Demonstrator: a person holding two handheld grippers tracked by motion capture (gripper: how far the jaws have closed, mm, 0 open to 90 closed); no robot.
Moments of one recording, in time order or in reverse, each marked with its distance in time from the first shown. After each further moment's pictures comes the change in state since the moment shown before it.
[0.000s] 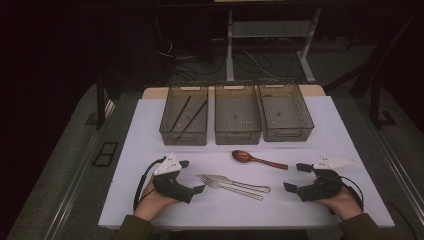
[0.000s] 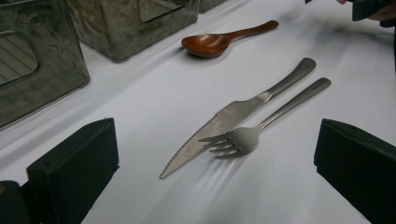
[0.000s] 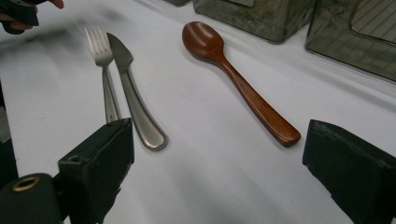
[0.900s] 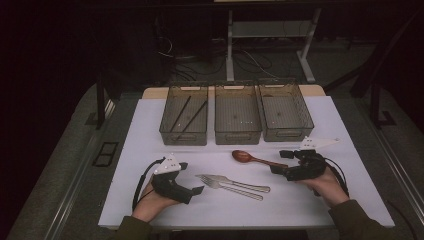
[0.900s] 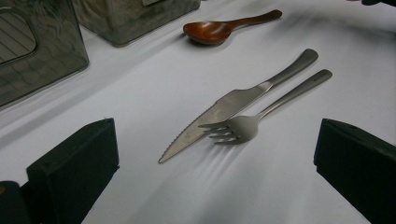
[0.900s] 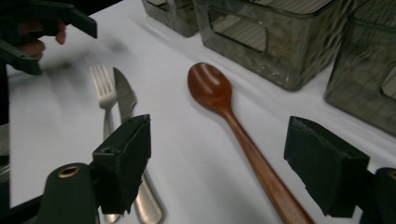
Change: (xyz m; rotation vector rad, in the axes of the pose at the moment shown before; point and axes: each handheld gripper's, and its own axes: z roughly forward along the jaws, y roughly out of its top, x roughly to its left) left arm -0.001 0.000 -0.002 0.029 0.007 -0.031; right arm -0.011 0.044 0.033 -0.012 0.066 0.021
